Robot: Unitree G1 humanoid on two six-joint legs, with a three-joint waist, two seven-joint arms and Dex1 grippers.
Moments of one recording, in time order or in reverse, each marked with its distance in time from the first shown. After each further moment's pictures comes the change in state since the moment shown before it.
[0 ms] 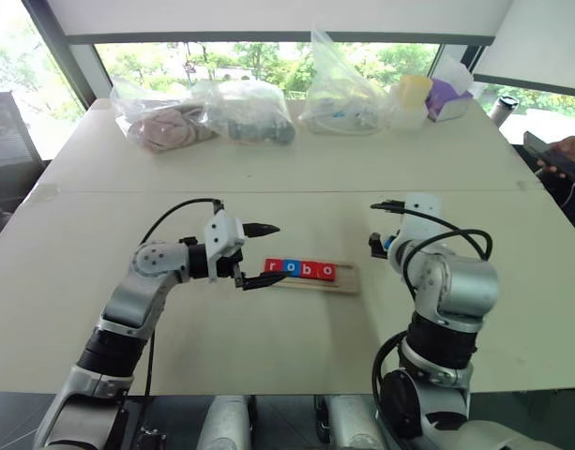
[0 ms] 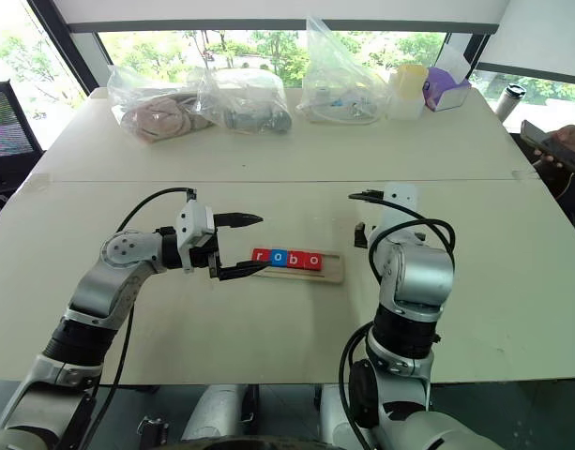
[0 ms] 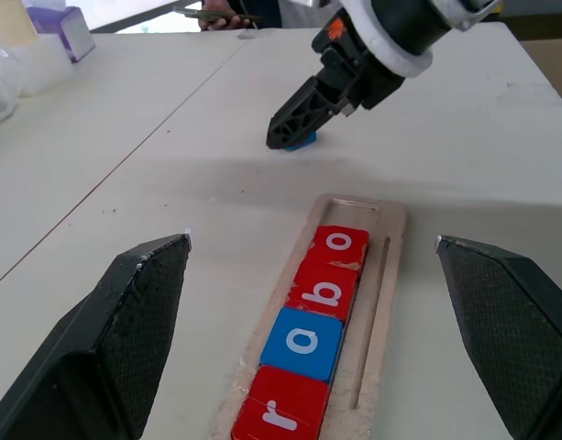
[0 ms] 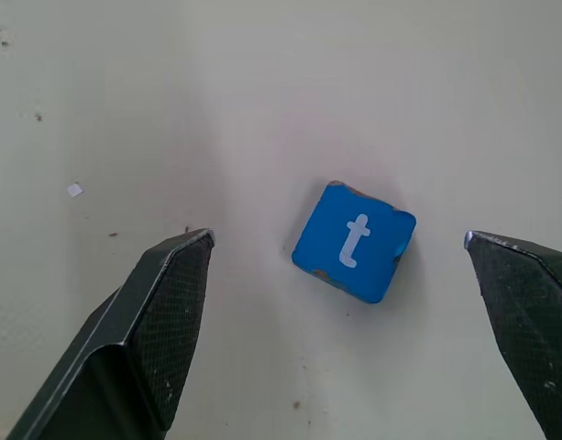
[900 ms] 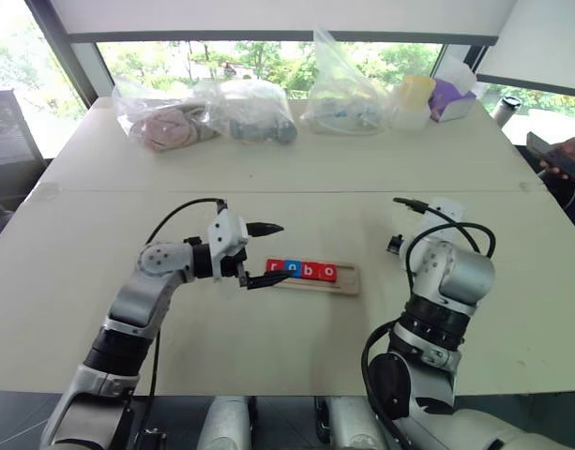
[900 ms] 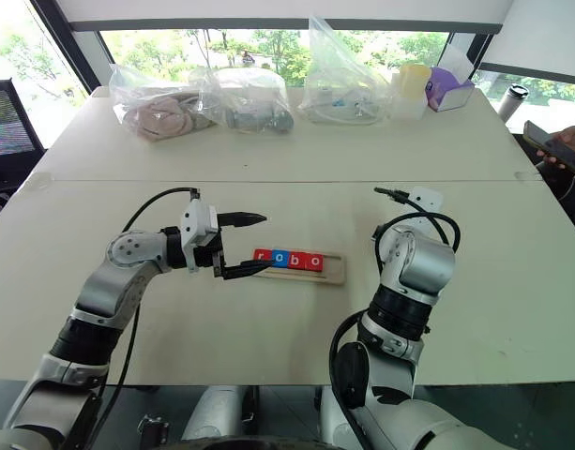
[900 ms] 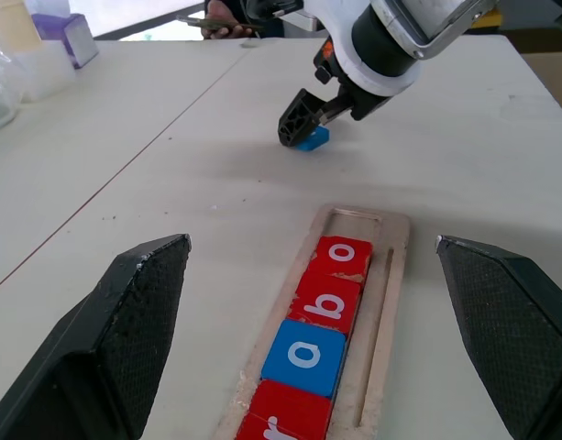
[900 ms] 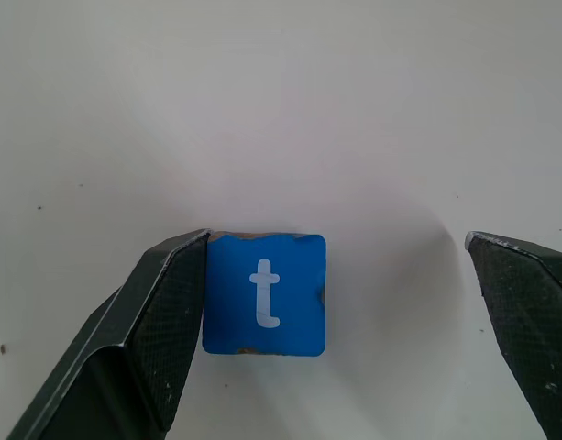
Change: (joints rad) left arm -0.005 -0.031 -0.002 0.008 0.009 -0.001 0.004; right arm -0.071 0.031 -0.196 0.105 0.051 -0.072 -0.289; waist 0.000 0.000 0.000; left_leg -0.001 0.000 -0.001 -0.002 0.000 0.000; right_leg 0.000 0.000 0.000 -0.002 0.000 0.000
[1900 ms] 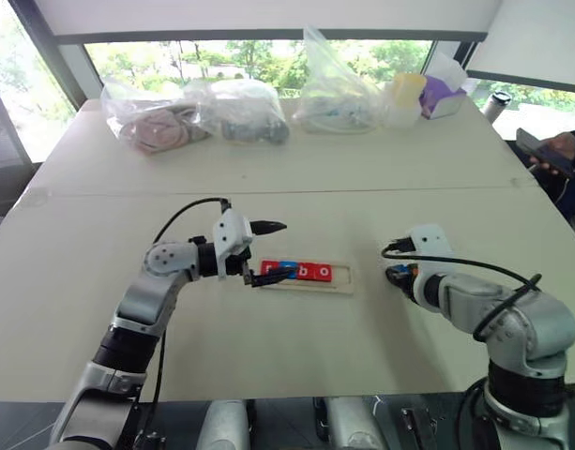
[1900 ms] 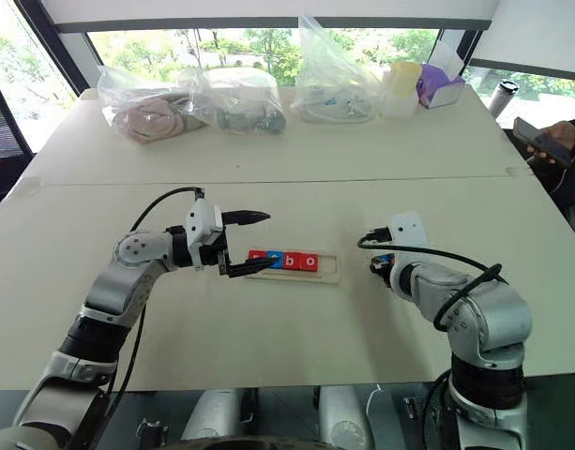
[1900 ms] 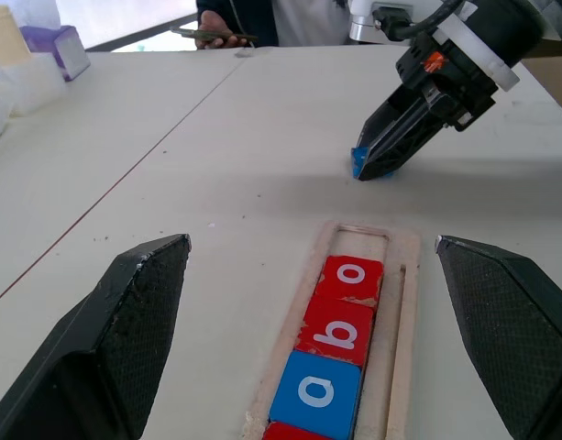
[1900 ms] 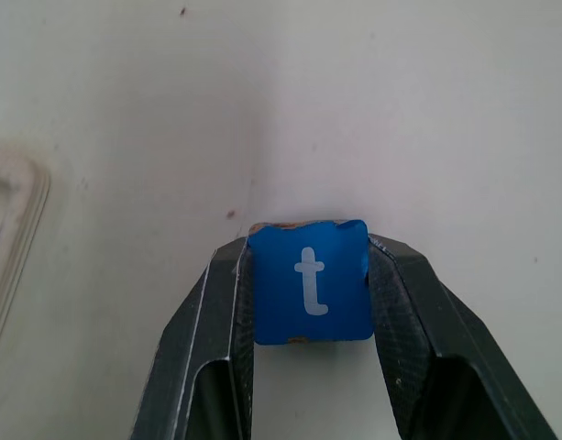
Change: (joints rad) left arm -0.015 -0.034 -0.004 0.044 0.020 -0.042 0.004; right arm 0.397 -0.571 0.313 -0.316 0.663 0.130 0.385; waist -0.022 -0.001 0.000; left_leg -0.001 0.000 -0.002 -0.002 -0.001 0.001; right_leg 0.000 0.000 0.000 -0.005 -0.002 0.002
